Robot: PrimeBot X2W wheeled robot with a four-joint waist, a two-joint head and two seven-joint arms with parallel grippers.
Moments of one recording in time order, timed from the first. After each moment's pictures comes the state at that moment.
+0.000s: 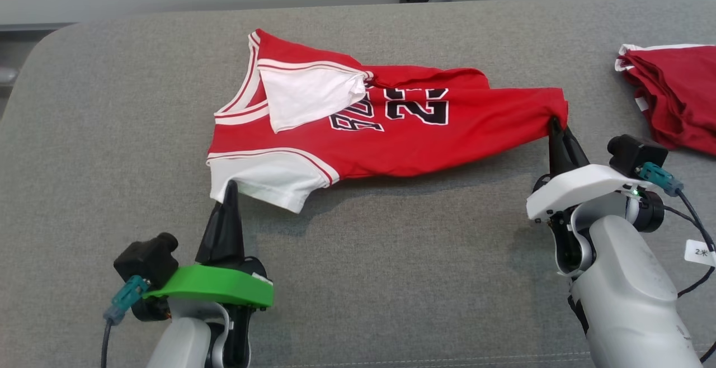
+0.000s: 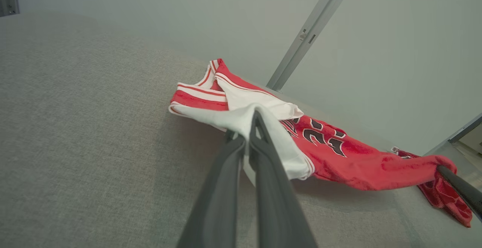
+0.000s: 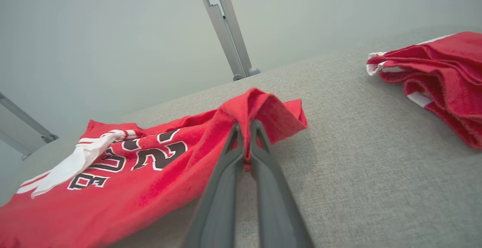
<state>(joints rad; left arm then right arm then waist) -0.19 0.06 -0.25 0.26 -0.62 -0.02 -0.26 -0.57 -0.05 -0.03 0.76 0.34 0.13 -0.26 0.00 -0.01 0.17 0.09</state>
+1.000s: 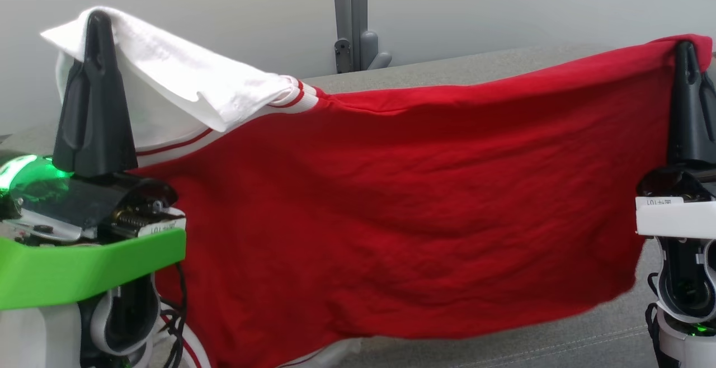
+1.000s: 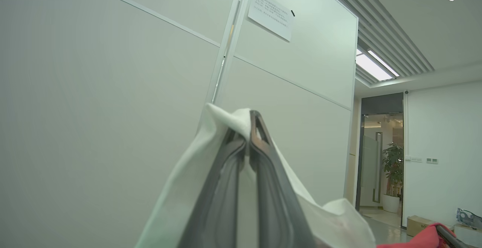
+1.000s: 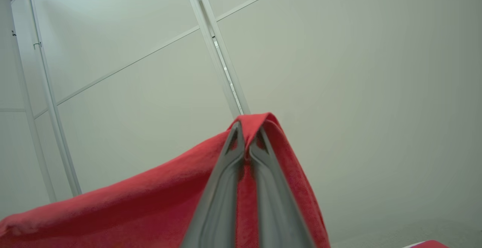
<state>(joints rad) -0.30 0.19 -0.14 -0.49 -0.65 0.02 -0.08 -0.20 -0.05 -0.11 -0.39 0.53 0.13 -0.01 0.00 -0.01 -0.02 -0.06</state>
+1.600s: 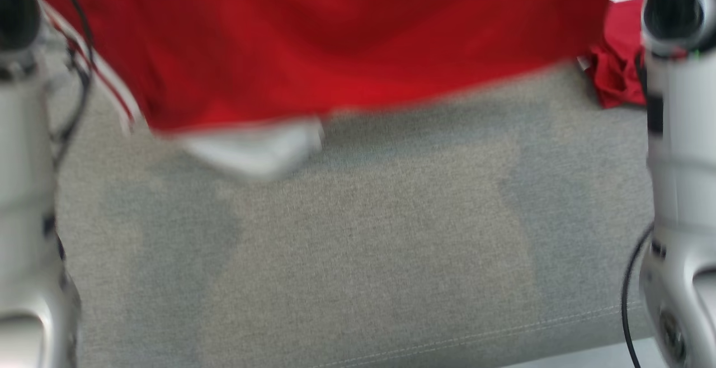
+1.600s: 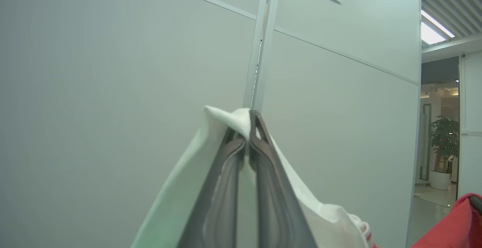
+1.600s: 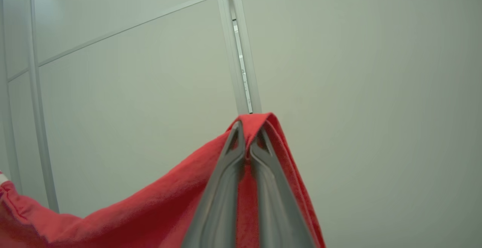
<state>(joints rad) -1.05 0.25 -0.13 0.06 -0.64 -0.02 0.03 -1.01 -0.11 0.01 0.17 0.42 0.13 -0.02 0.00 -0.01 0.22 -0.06</state>
